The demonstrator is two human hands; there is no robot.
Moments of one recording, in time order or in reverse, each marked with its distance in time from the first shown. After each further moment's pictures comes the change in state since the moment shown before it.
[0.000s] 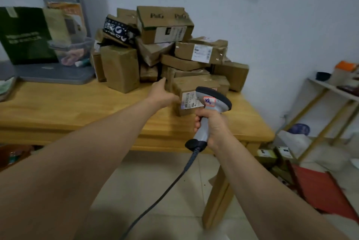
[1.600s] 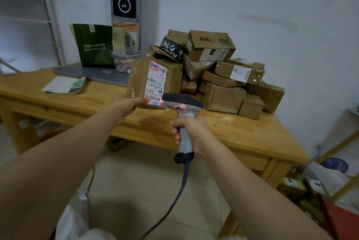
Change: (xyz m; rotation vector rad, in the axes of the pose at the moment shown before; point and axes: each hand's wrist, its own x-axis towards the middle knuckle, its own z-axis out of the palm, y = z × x) left_hand -0.081 -0.111 -0.176 -0.553 0.232 -0.308; right_hand -0.075 0.040 0.116 -0.426 -0.370 -0.074
